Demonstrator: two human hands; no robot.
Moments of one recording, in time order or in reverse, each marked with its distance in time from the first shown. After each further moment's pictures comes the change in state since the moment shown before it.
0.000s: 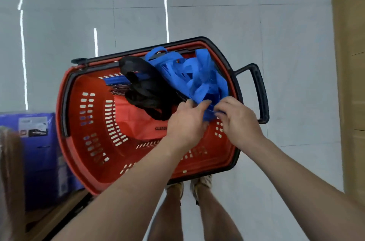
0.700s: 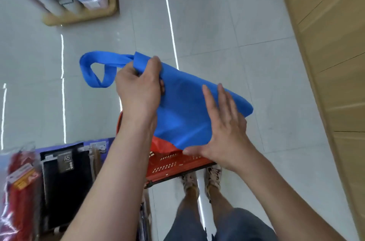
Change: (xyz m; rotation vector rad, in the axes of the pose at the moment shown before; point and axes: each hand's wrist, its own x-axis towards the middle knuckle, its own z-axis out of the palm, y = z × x) left_hand -0.148 0.159 -0.307 -1.088 0.844 -0.188; right_hand -0.100 -0.166 -0.240 0.105 -0.025 0.051
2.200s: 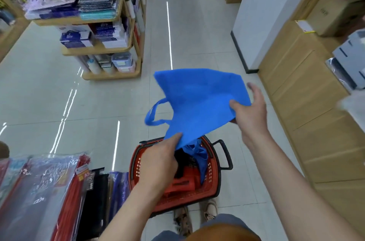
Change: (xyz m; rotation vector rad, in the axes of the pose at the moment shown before) left_hand -0.127 0.041 -0.136 1.035 -0.274 0.646; right_hand -0.059 -0.109 -0.151 1.059 0.627 0.164
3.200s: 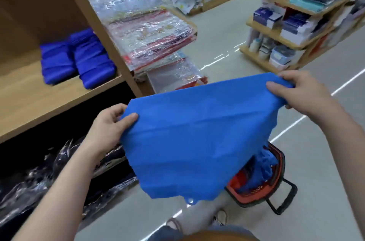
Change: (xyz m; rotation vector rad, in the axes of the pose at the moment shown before) left_hand -0.311 0.040 -0.082 -0.794 0.794 -1.060; right_hand -0.060 -0.051 0.055 -0.658 -1.277 -0.647
